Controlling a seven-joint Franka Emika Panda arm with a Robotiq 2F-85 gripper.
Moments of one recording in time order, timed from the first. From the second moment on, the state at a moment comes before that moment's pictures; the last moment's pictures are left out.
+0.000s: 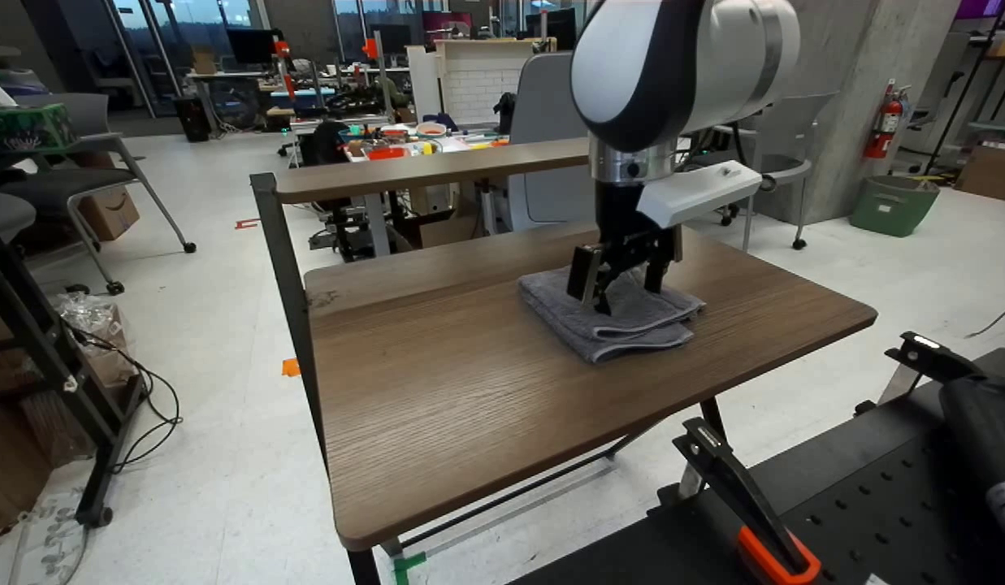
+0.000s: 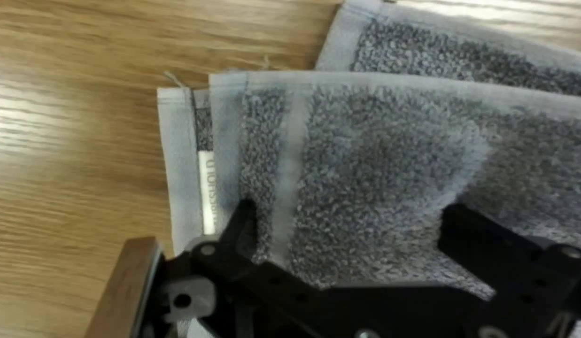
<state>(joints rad) 0.14 0.68 -0.04 -2.02 -0.13 2.63 -0.02</state>
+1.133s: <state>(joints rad) 0.36 0.46 -0.03 -2.12 -0.14 2.61 0.21</state>
